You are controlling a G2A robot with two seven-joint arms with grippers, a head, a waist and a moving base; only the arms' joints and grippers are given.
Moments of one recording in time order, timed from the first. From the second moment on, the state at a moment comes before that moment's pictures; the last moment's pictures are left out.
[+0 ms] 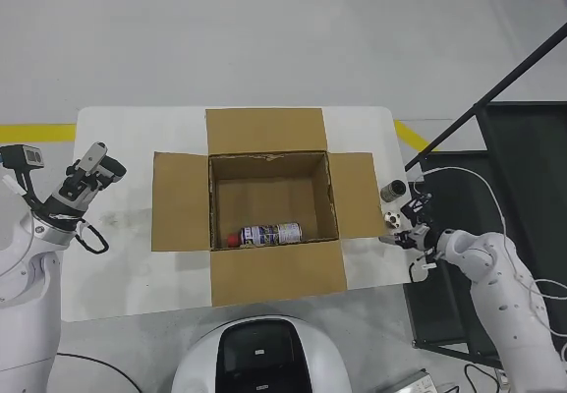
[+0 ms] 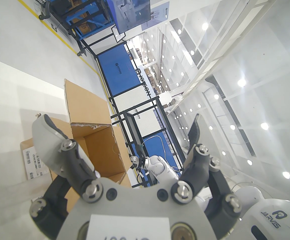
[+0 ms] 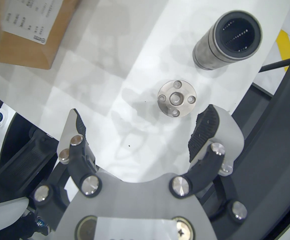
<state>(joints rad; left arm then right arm) 1.34 -1.15 -1.71 -1.62 -0.24 -0.38 -0.74 -1.40 -1.02 1.63 -1.23 -1.06 -0.75 0.52</state>
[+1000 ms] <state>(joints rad) 1.34 -1.15 -1.71 -1.62 -0.24 -0.38 -0.74 -1.31 -1.03 1.55 -1.16 -1.02 -0.60 0.62</state>
